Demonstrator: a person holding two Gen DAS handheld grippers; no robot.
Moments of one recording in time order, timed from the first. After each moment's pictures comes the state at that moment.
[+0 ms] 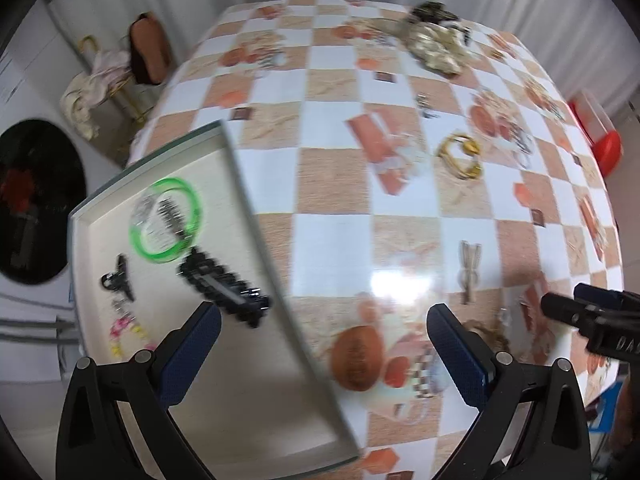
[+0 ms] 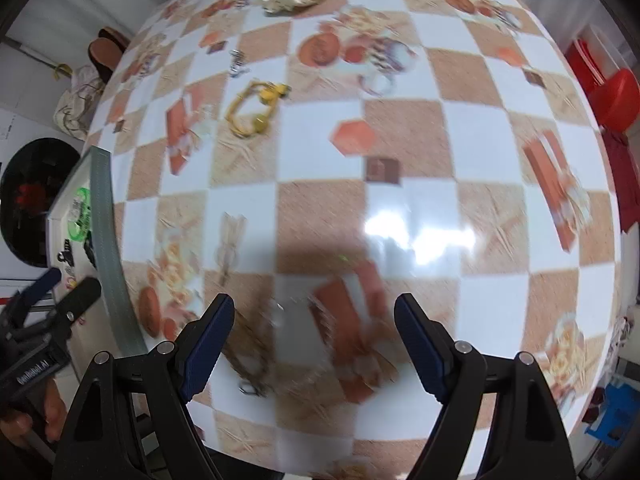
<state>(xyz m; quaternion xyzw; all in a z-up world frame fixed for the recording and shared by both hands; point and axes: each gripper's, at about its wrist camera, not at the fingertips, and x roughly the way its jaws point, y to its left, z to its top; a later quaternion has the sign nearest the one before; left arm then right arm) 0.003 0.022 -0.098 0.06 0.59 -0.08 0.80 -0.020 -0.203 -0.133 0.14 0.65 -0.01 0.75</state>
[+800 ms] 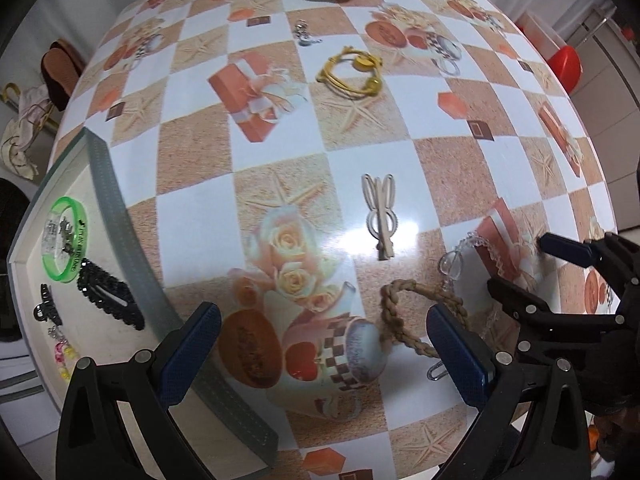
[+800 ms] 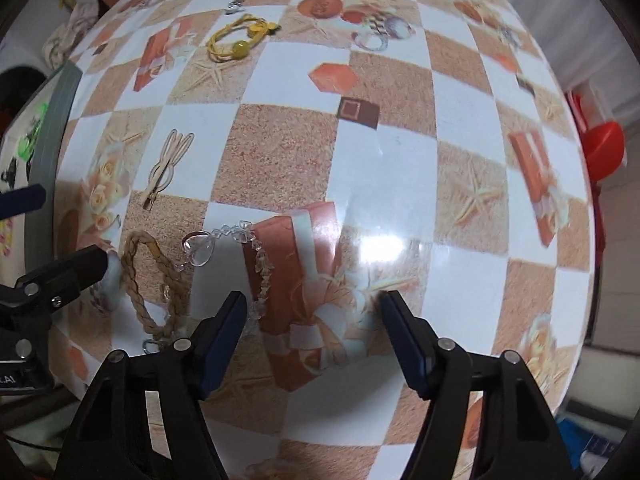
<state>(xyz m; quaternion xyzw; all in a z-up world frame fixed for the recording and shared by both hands) -0.015 -0.047 -0.139 0.13 0.64 -0.17 0.74 -0.053 -0.187 -0.168 -0.01 0.65 -0.02 0.76</state>
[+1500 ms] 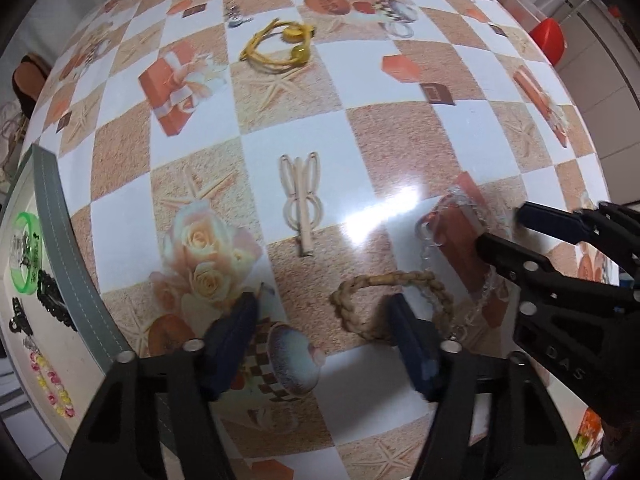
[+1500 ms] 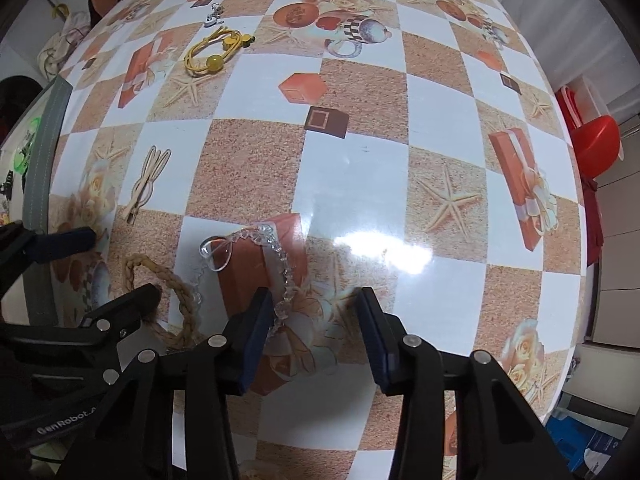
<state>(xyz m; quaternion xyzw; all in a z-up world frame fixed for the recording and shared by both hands) -0.033 -0.089 -0.158 0.14 0.65 -0.20 0.72 -0.054 -0.211 -0.168 0.01 0.65 -0.03 0.76</state>
